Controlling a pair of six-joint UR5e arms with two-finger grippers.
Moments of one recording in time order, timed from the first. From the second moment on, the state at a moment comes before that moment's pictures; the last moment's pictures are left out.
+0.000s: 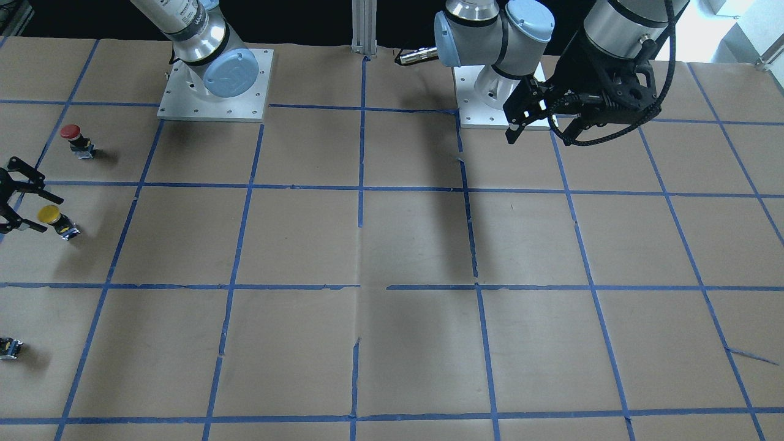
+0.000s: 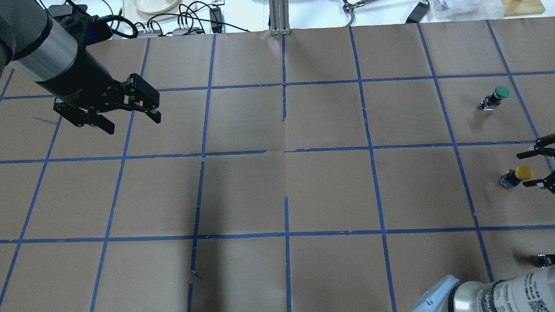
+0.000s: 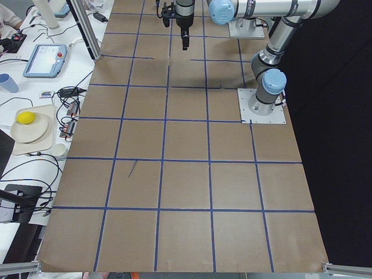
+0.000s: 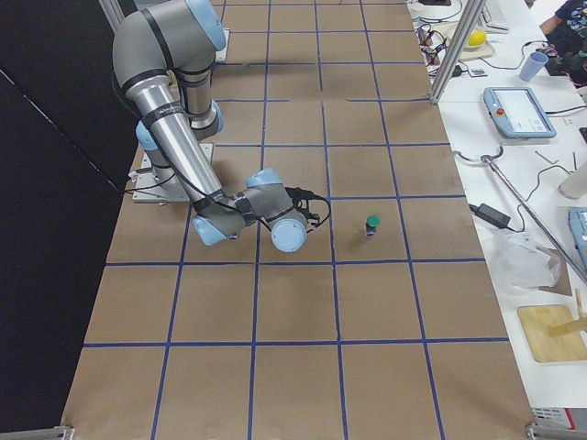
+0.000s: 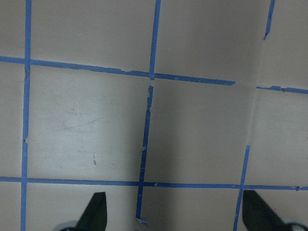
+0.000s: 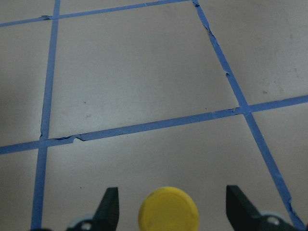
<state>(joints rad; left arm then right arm) -1.45 -1.45 -1.68 -1.59 1.43 0.01 0.59 -1.21 1.82 -1.63 -1.13 -2.51</state>
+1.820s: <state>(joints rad) -1.44 -1.45 -1.67 -1.59 1.43 0.01 1.17 -1.56 1.78 -1.80 -1.36 -0.35</state>
